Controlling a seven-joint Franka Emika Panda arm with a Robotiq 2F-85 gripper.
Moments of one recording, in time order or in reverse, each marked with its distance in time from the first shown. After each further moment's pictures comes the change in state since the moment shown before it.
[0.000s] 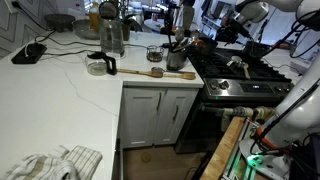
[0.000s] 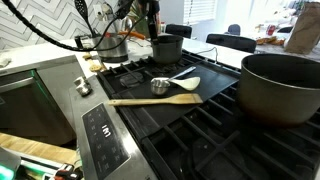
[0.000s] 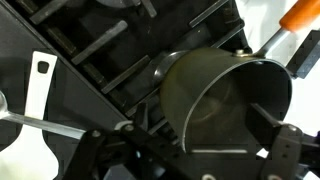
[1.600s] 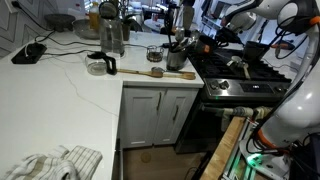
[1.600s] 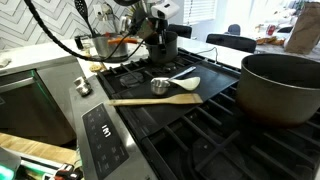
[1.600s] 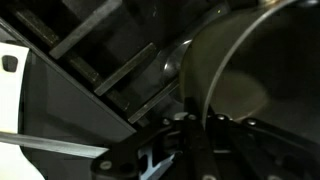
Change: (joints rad) arm -0.029 0.155 0.038 0.072 -0.002 0.070 0.059
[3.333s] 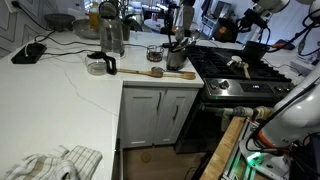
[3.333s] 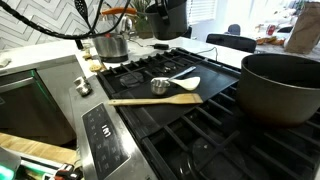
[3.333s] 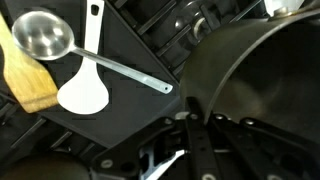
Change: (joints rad) arm -0.041 -0.241 -0.081 -0.022 -0.103 -0.095 -0.008
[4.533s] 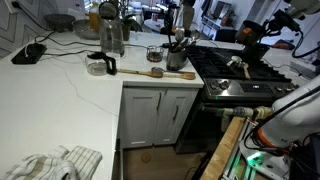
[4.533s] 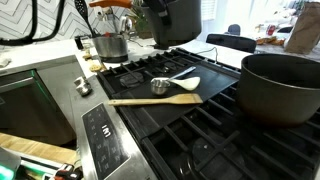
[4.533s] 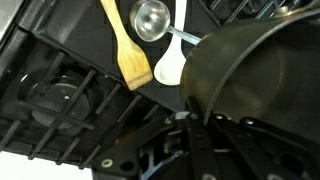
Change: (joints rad) arm -0.102 -0.200 -0.113 -0.146 -0.099 -0.052 0.009
